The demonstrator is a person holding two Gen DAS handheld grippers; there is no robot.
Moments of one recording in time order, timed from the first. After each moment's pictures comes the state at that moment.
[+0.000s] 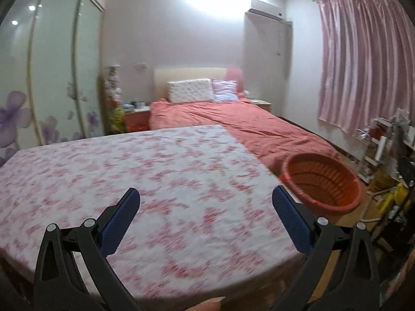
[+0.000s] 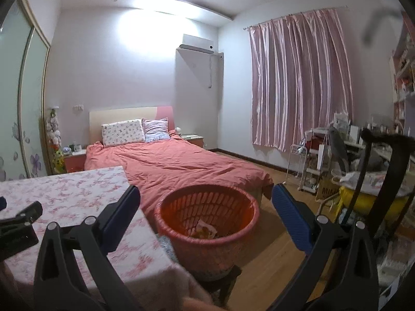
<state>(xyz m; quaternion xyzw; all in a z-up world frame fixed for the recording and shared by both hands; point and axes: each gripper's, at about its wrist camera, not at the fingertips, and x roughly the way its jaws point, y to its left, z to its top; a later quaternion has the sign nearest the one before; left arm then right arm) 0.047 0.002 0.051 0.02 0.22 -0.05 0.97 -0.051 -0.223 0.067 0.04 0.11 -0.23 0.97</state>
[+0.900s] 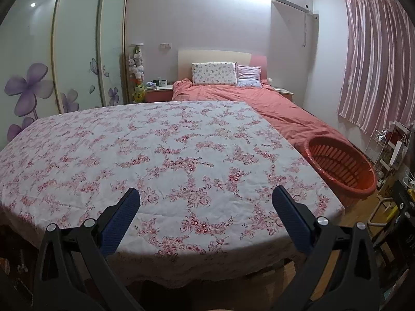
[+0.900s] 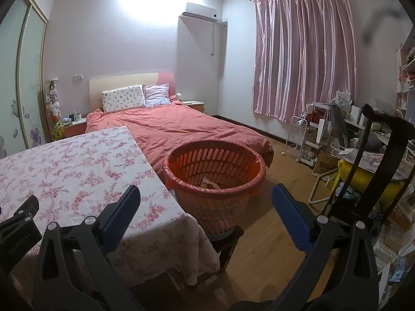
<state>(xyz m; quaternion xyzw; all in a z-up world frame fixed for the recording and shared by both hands) 0.020 0.026 0.016 -0.01 0.27 0.00 0.96 -0.044 -0.195 0.033 0.03 0.21 -0.24 0.95</state>
